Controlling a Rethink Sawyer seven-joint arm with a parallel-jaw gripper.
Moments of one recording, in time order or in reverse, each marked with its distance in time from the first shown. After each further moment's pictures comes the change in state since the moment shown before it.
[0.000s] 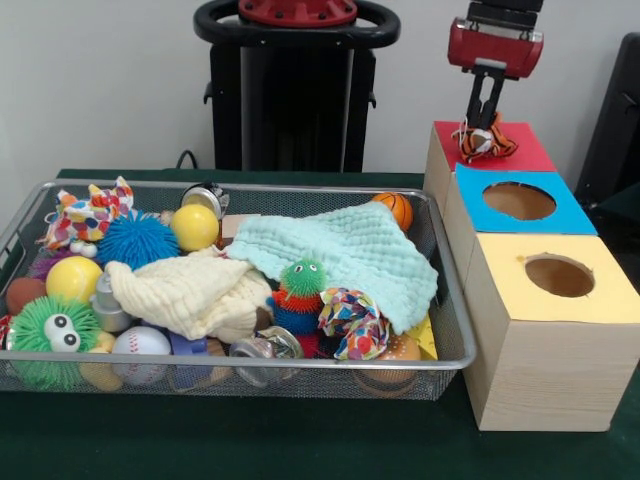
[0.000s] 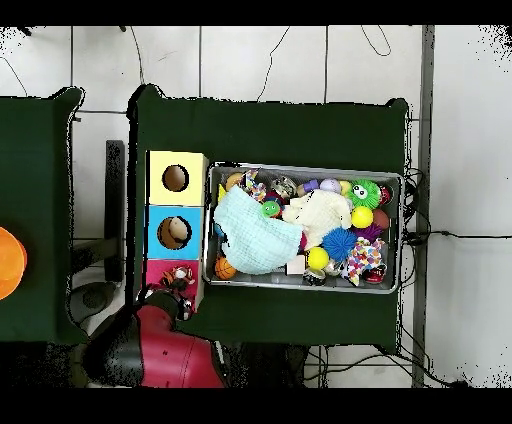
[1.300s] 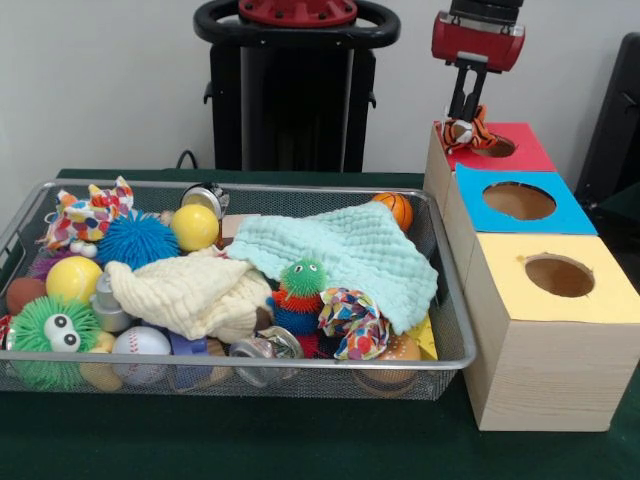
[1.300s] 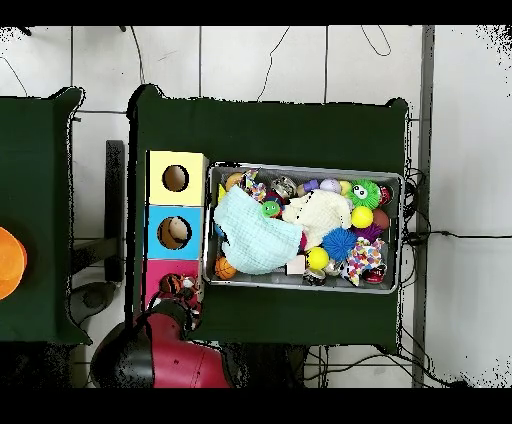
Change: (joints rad) arm -0.037 -0.032 0.015 0.064 0.000 0.000 0.000
